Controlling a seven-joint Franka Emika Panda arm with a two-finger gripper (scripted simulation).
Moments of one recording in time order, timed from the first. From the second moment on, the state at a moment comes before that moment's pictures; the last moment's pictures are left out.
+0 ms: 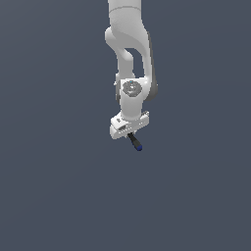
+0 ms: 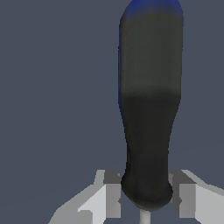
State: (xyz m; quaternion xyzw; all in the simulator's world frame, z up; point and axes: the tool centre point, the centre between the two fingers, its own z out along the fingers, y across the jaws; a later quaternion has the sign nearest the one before) arm -0.076 0.022 0.056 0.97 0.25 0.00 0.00
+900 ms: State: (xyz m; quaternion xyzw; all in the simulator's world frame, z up) arm -0.108 0.131 0.224 0.97 0.25 0.00 0.00
